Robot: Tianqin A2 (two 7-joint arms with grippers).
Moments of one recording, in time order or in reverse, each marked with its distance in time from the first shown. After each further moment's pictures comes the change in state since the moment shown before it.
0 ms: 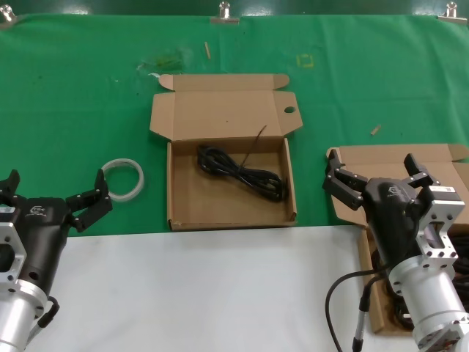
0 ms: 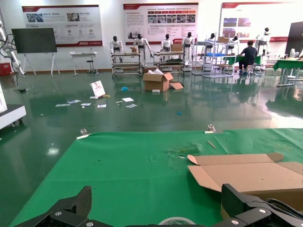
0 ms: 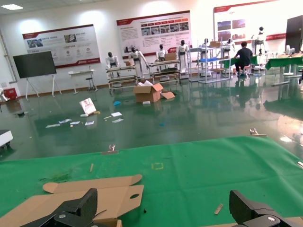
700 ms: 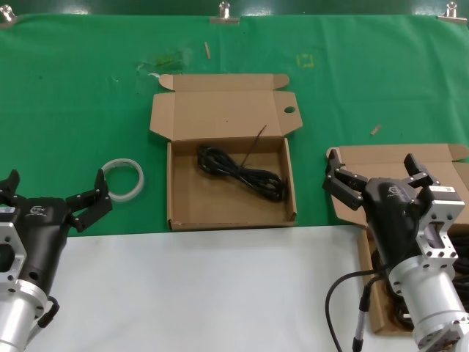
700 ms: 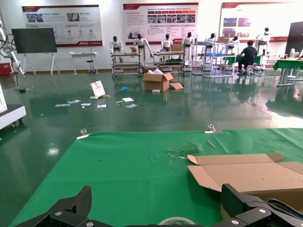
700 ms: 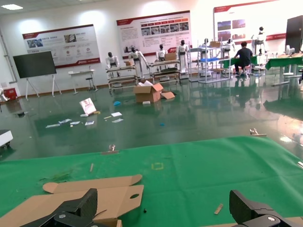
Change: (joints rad) left arm 0.000 0.000 0.000 0.000 0.000 0.000 0.001; right arm 0.000 0.000 0.000 0.000 0.000 0.000 0.000
